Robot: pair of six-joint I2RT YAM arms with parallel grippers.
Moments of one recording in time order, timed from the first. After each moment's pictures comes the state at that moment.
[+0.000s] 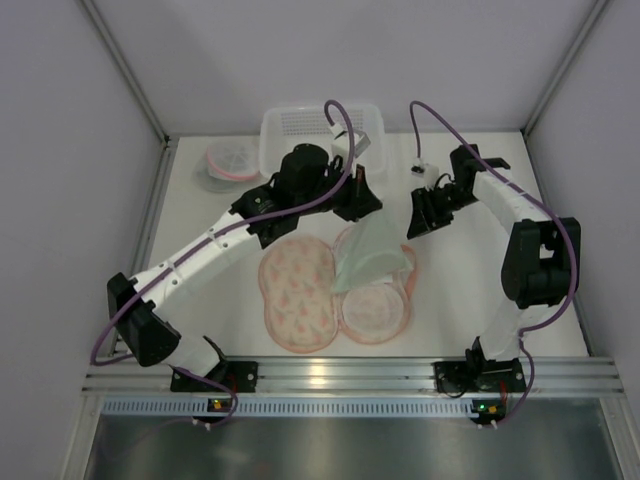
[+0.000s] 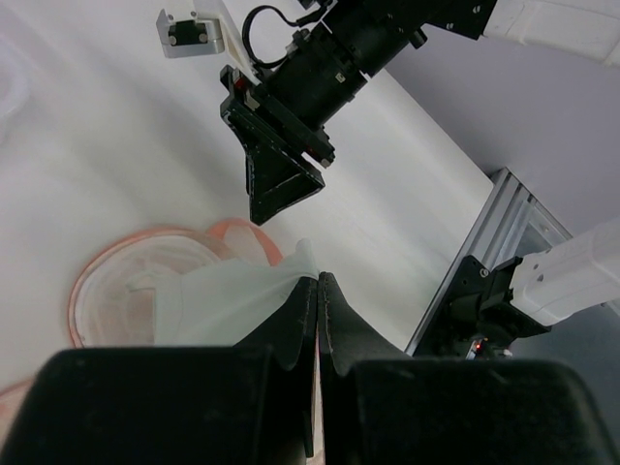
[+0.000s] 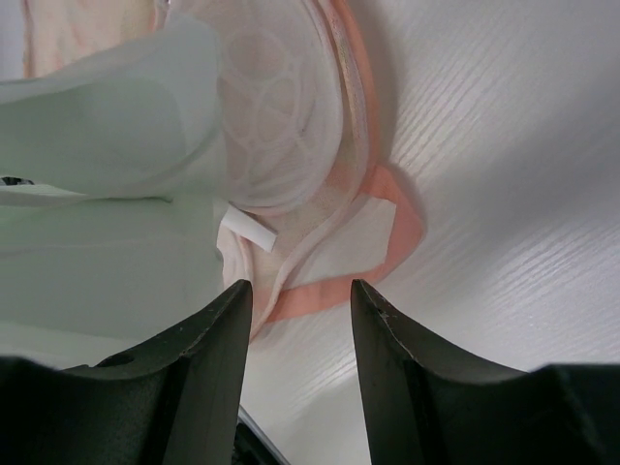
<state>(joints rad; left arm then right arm) -0.82 1.48 1.49 -0.33 0.26 -0.38 0.10 1.78 1.39 -0.97 -0.68 -0.34</state>
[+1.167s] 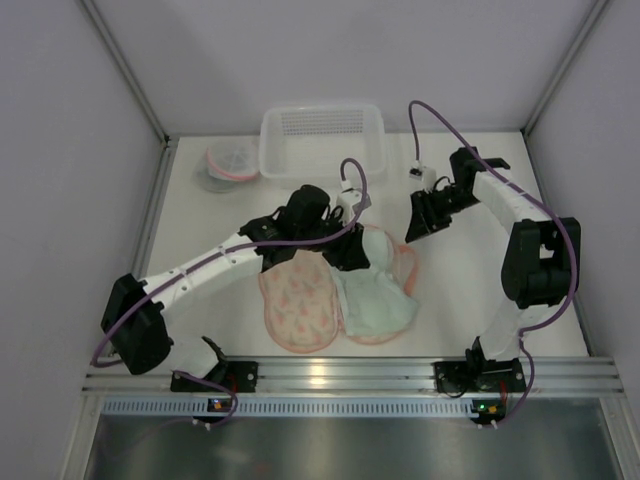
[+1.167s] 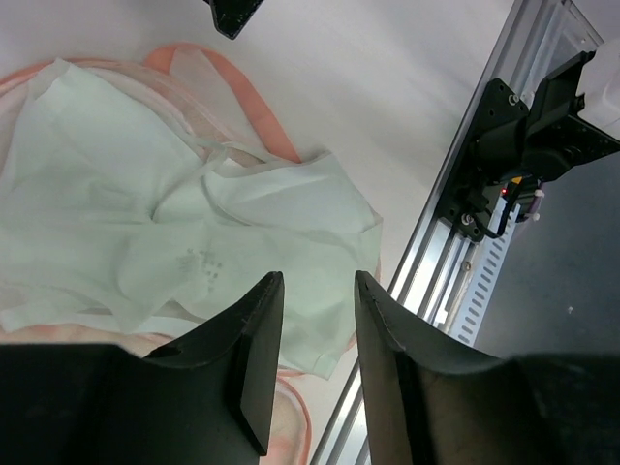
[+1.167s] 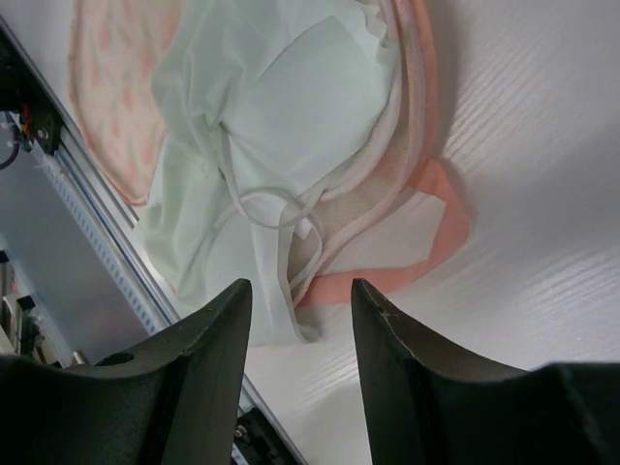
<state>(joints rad) -0.82 1.41 1.13 -0.31 0.46 -0.24 0.10 1.78 1.39 -1.03 -0.75 -0.39</state>
